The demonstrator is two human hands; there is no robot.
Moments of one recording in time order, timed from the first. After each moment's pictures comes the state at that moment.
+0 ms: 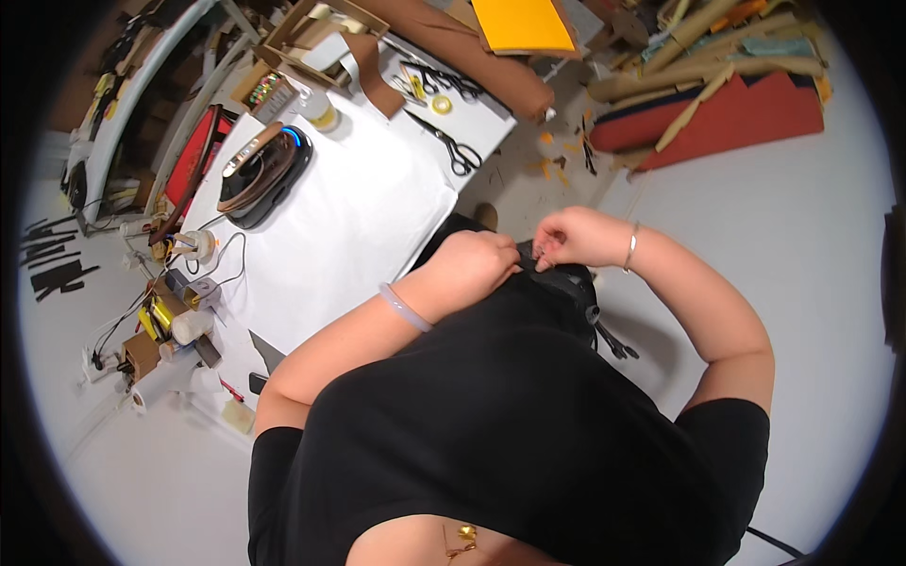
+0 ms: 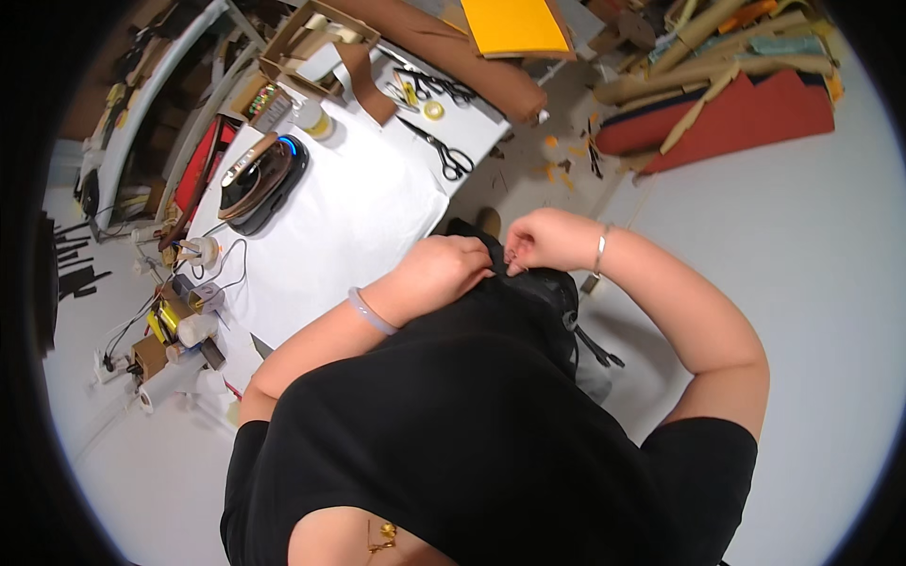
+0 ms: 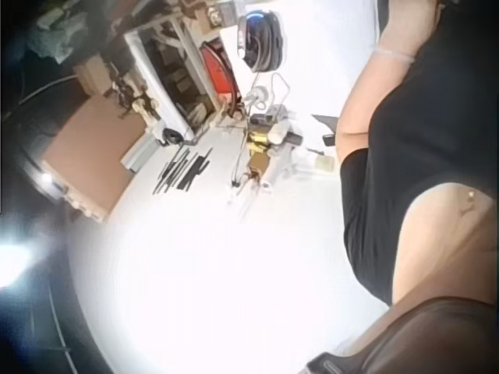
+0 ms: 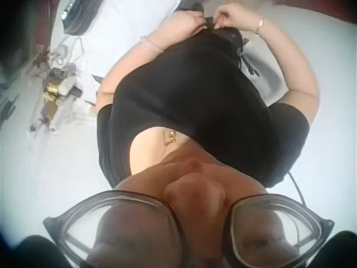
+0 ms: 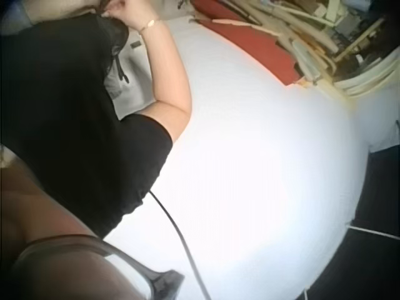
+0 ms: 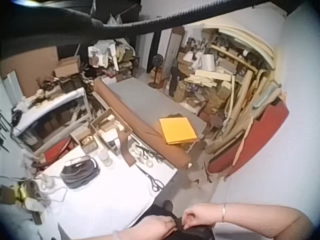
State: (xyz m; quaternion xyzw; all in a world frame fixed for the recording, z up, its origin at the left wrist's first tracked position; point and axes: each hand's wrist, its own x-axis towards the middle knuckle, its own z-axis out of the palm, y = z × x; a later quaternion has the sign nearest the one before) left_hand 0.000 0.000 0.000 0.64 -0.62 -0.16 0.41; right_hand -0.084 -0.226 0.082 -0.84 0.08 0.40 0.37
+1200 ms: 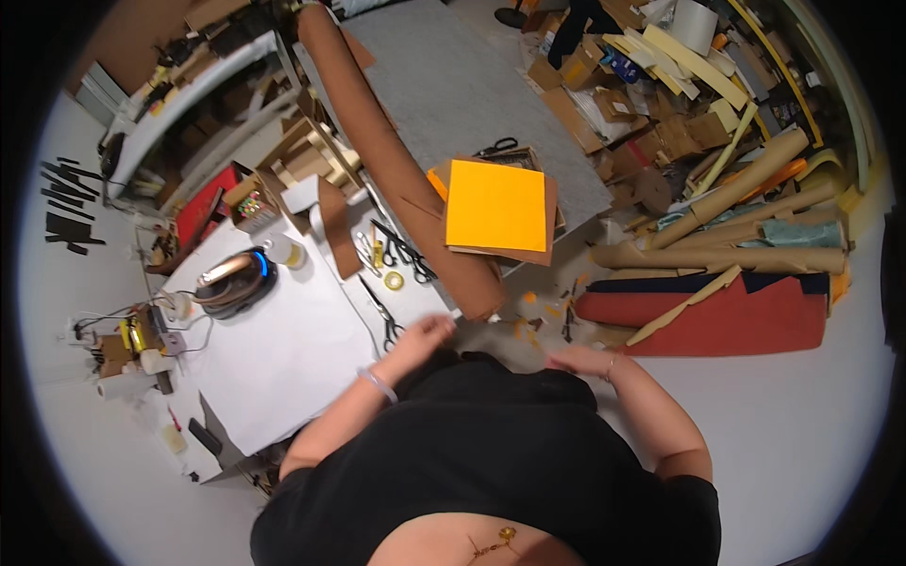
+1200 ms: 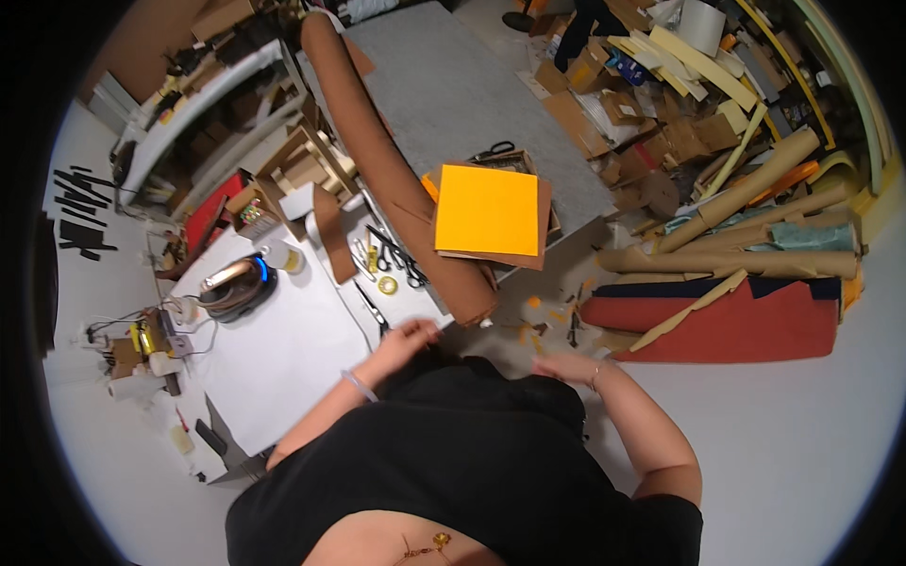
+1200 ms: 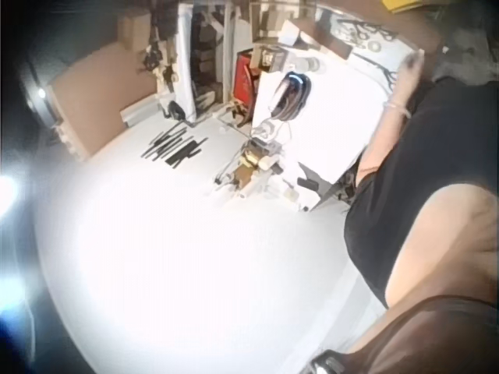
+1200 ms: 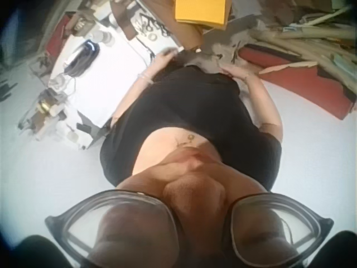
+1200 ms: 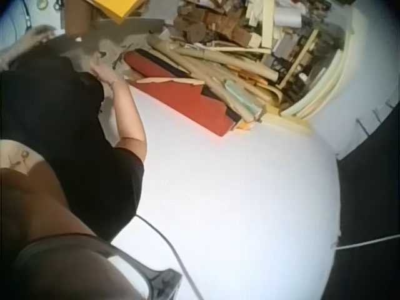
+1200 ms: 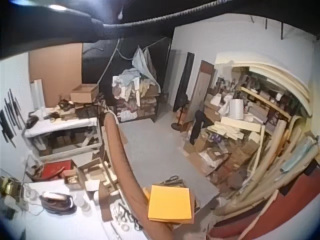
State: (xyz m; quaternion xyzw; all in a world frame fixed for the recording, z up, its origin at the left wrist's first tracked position) left_hand 0.118 -0.256 -0.136 0.65 -0.04 -0.42 0.63; right_hand -0.010 -0.645 -0.049 -0.66 0.19 0.55 0.47
